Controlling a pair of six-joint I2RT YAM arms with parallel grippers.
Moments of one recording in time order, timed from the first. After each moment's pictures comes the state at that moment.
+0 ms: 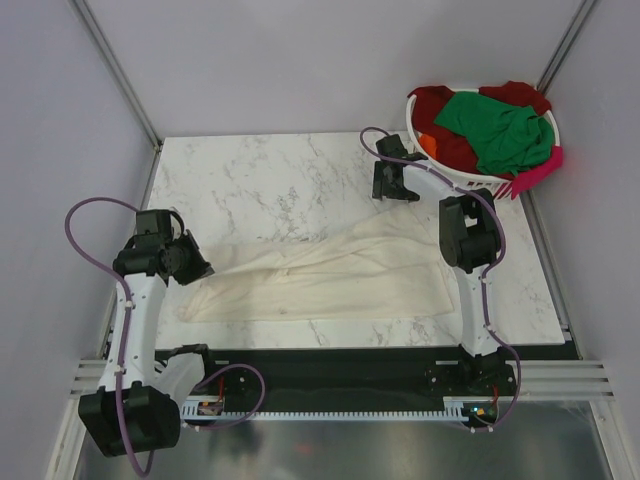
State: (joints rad) left arm 0.15 0.96 0.90 -0.95 0.17 -0.39; right arm 0.31 2.29 1.84 -0.63 0.34 0.39
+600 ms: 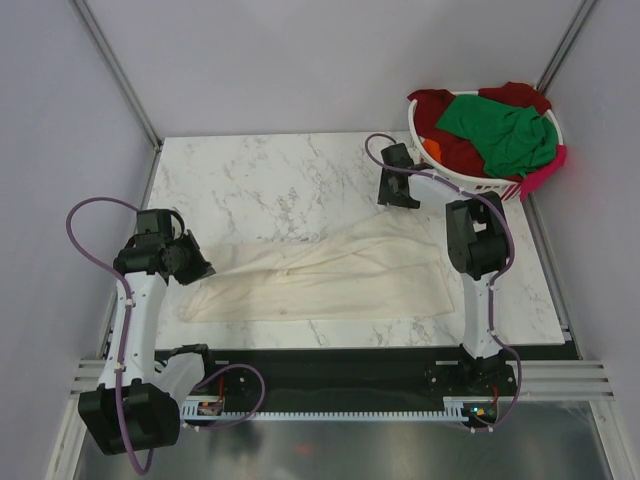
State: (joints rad) left arm 0.15 0.98 0.90 -0.95 0.19 -0.39; right arm 0.30 2.19 1.65 -0.50 0.32 0.42
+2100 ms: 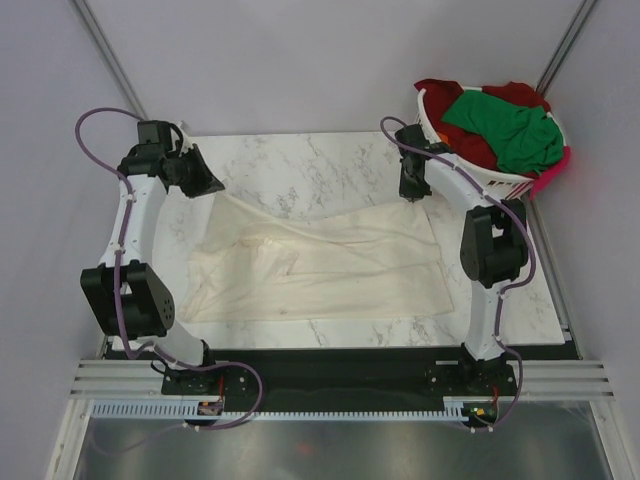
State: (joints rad) left arm 0.11 1.59 1.53 -0.82 0.37 -0.36; right arm 0.27 2.07 1.76 -0.81 0.30 0.39
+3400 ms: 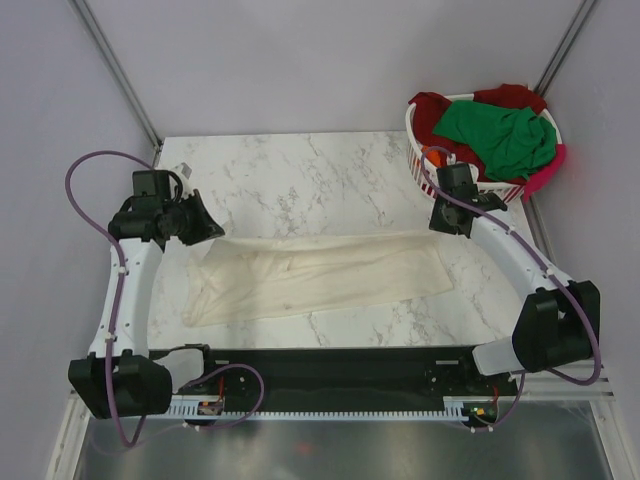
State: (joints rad) left arm 0.08 1.18 1.21 -0.89 0.35 -0.31; right arm 0.21 1.45 1.17 -0.65 0.25 0.42
